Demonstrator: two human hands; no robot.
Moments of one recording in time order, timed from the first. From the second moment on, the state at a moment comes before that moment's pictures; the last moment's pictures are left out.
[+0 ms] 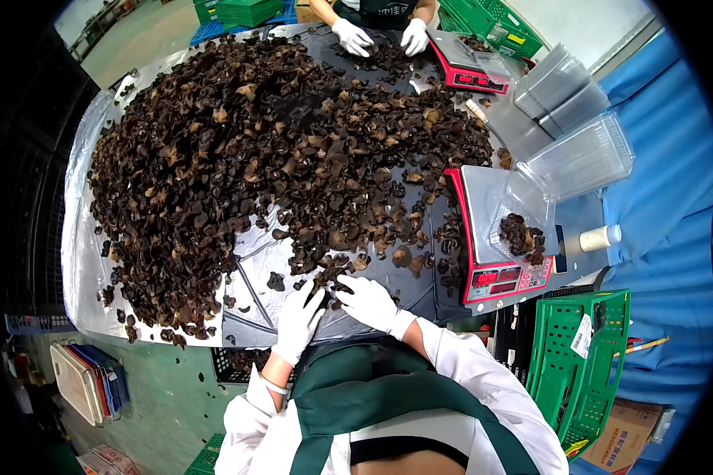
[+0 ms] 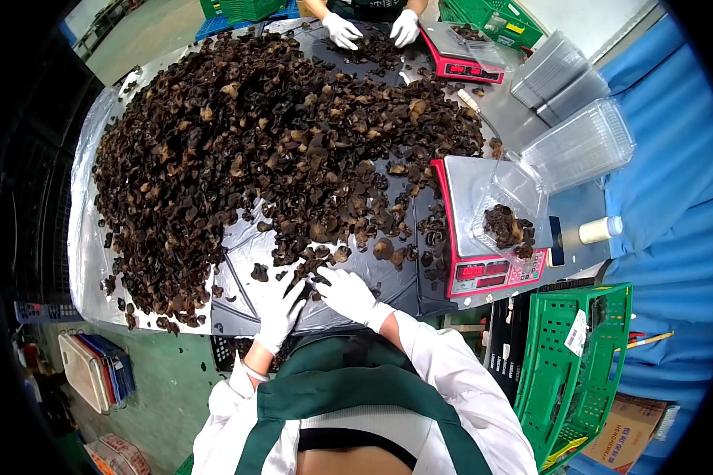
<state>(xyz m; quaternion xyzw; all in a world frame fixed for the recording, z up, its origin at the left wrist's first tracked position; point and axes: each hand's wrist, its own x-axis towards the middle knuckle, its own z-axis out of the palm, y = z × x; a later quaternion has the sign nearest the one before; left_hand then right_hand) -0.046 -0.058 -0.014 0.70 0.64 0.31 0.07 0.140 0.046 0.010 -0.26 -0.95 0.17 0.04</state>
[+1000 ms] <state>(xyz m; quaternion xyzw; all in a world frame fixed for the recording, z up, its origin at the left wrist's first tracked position) 0.108 0.084 0.085 -0.02 0.26 0.60 0.75 0.284 0.135 0.107 -0.21 -0.01 0.86 0.47</state>
